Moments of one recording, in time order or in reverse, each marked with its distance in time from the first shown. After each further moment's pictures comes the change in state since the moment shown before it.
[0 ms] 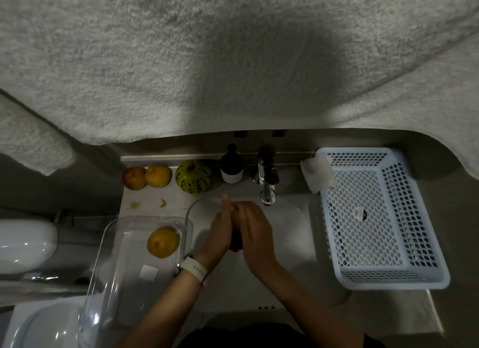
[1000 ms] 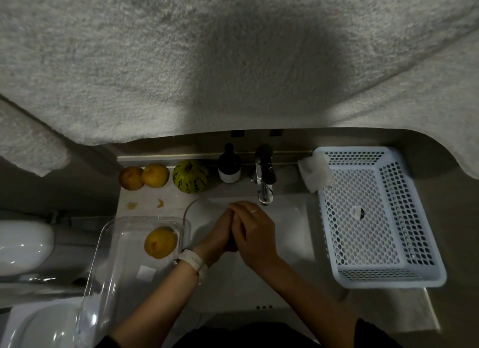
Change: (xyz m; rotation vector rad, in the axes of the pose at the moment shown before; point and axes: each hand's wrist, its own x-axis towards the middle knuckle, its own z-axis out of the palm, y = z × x) left_hand -0.001 0.009 -0.001 0.609 -0.145 0.127; right_hand 0.004 0.014 -0.004 -0.328 0.053 -0.202
